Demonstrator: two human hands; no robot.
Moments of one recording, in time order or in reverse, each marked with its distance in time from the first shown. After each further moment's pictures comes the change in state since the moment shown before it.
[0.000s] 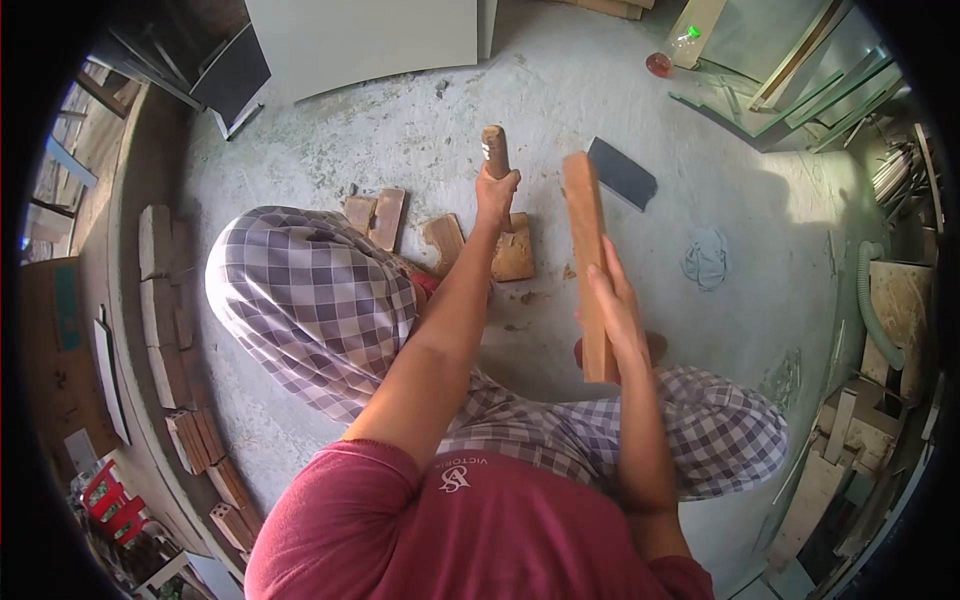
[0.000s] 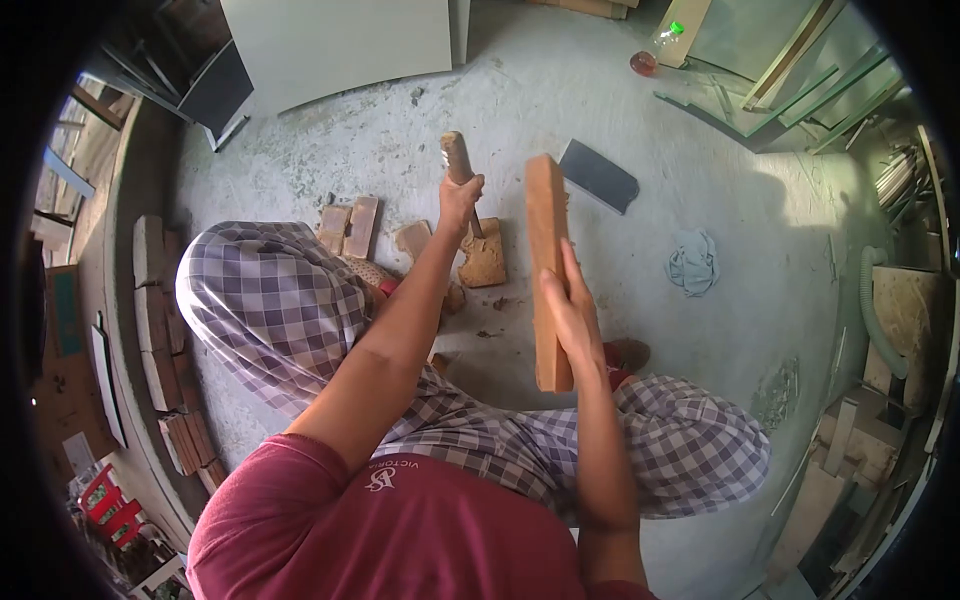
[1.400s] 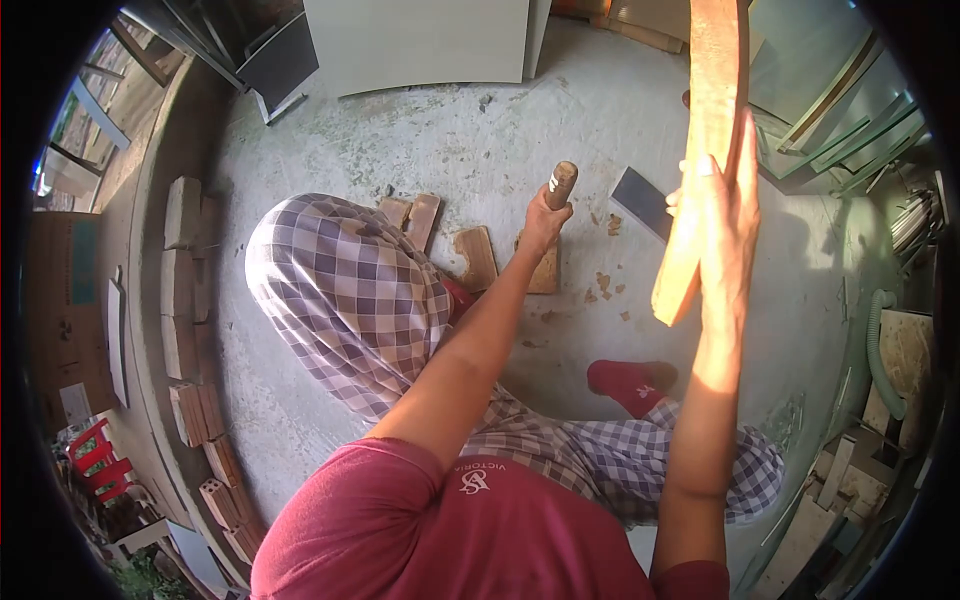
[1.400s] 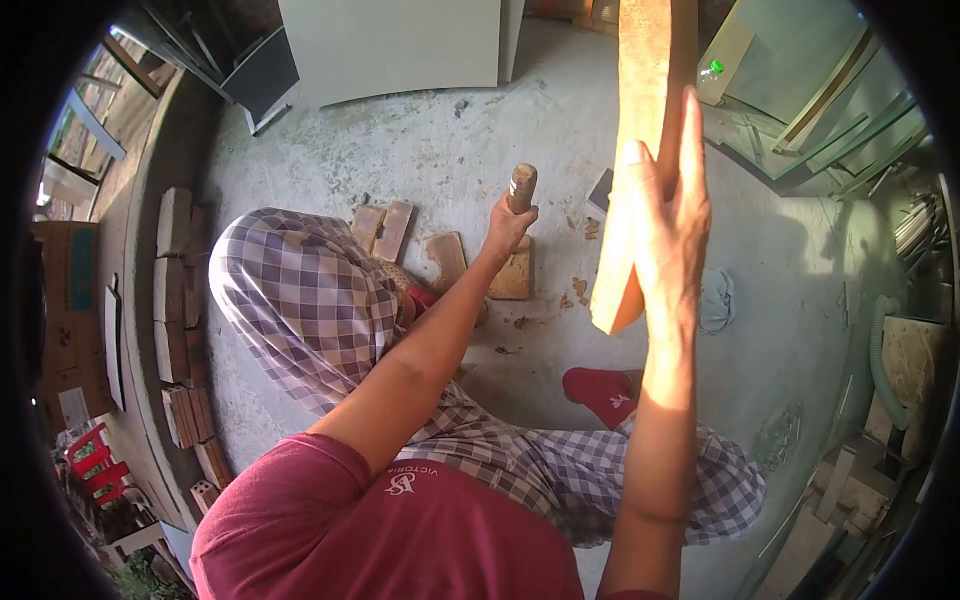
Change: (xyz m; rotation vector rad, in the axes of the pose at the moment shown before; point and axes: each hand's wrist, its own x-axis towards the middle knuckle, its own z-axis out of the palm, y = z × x) left_hand -0.025 0.017 0.016 0.089 -0.109 0.110; right_hand 0.043 -0.167 -0.033 0.102 0.248 -0.497
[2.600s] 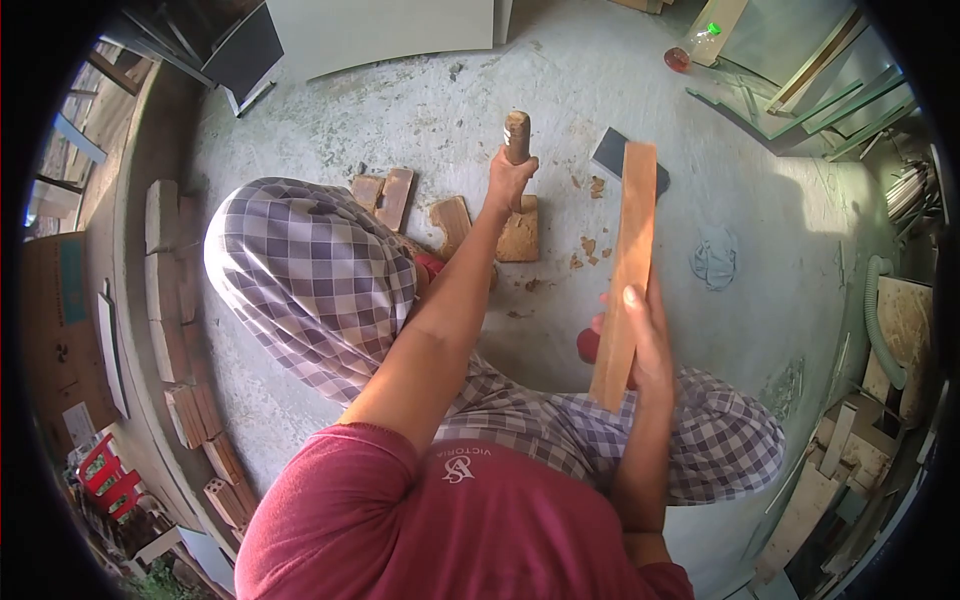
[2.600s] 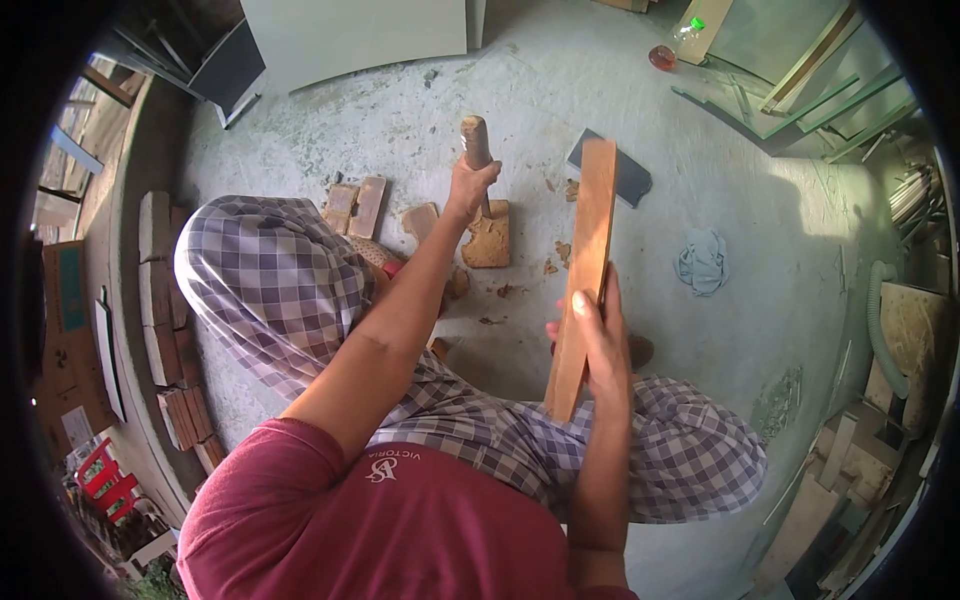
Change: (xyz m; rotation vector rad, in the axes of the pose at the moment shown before) left_hand 0.017 -0.010 -0.014 -0.083 -0.019 -0.089; right_hand -0.141 0.073 -0.033 0.309 -0.132 0.701
